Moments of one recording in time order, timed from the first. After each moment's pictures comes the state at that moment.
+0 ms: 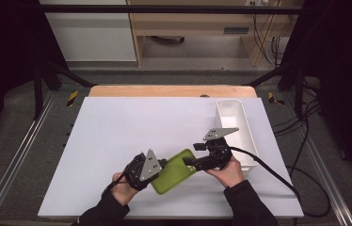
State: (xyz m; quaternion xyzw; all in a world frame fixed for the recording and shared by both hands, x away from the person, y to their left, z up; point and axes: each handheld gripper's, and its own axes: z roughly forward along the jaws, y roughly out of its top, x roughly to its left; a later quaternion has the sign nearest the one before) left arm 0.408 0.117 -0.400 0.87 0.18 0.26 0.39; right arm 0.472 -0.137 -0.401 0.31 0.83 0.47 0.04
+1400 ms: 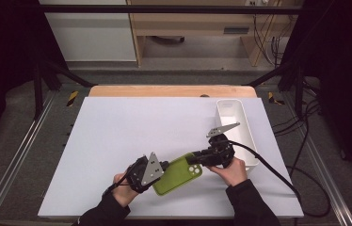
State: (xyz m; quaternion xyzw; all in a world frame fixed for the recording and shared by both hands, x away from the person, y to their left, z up) left arm 0.403 0.113 -0.402 0.87 0.15 0.27 0.38; right arm 0.482 -0.148 -0.401 0.31 0.83 0.46 -0.07
